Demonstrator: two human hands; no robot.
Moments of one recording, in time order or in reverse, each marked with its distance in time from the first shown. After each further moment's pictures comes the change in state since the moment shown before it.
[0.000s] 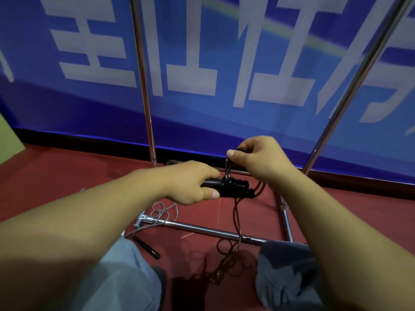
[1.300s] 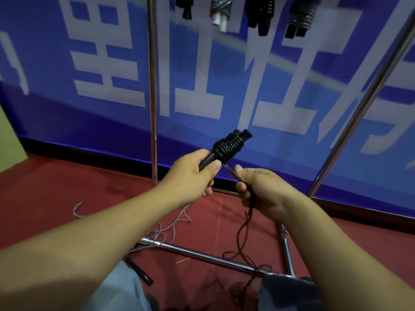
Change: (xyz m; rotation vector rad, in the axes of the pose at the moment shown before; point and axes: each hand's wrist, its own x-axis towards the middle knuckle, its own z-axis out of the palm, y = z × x) left_hand 0.008 0.000 -0.011 -0.673 0.688 -0.054; right_hand 0.013 -0.002 0.005 0.608 -0.332 0.325
